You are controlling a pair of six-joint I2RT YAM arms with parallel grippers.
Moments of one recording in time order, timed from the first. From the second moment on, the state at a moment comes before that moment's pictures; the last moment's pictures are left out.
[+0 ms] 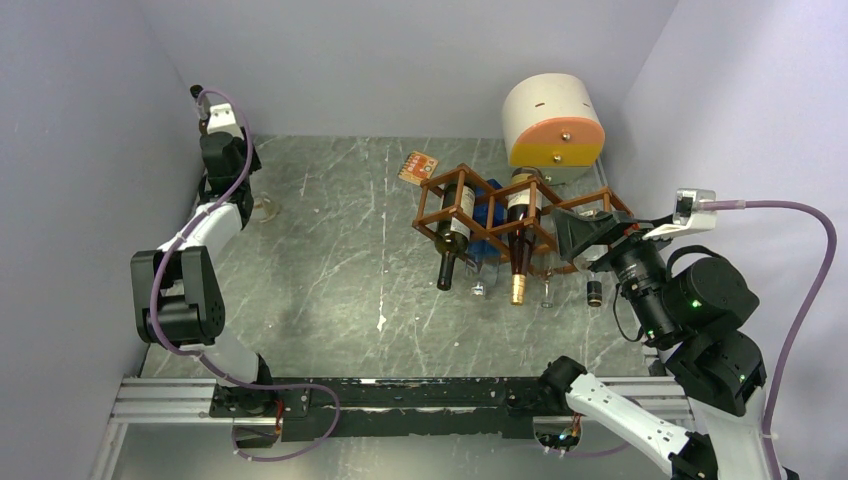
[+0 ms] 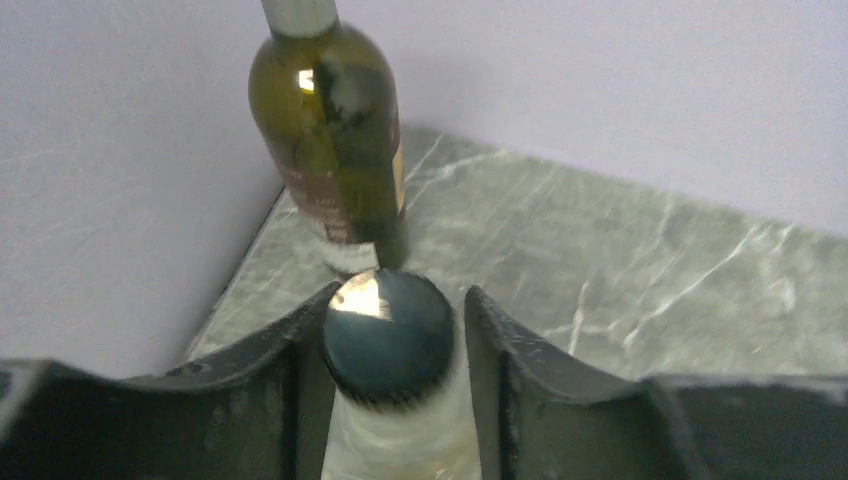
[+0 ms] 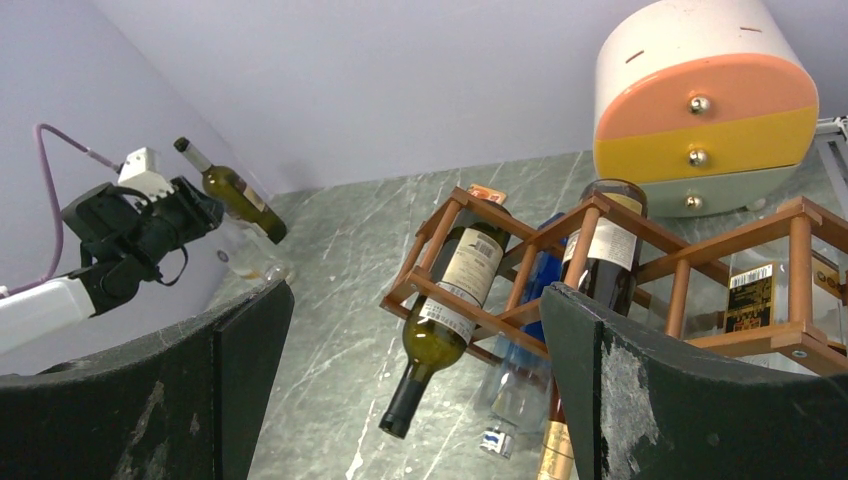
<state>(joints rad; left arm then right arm) 0.09 1.62 1.07 0.37 -0.23 -0.04 0.70 0.59 1.37 -0.73 0.46 0.36</state>
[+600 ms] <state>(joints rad) 0.10 1.33 1.07 0.24 -0.41 -0.19 0.70 0.60 1.34 -0.76 0.45 0.37</state>
